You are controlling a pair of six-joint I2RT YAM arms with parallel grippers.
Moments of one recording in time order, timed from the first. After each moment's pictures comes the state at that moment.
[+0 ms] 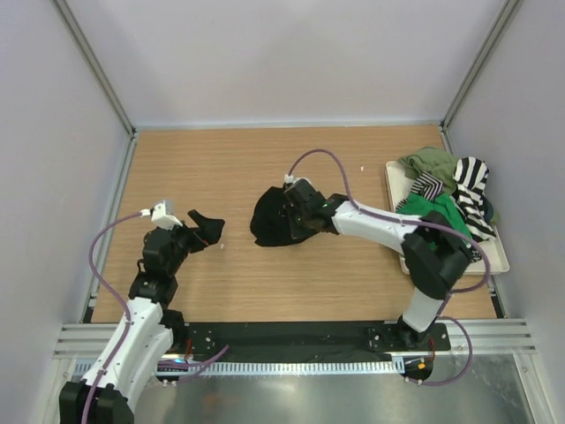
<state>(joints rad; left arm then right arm) -0.14 0.62 0.27 0.09 0.13 -0.63 0.79 1.78 1.17 -0.38 0.05 0.49</state>
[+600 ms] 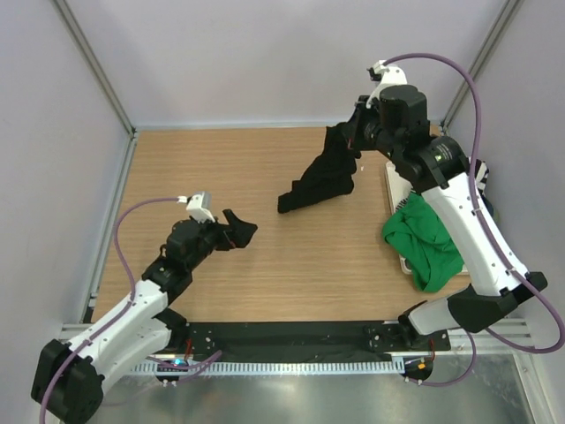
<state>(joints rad) -0.45 0.77 0.36 0.13 0.07 -0.62 0.50 1.42 1.81 -0.76 0.15 0.33</state>
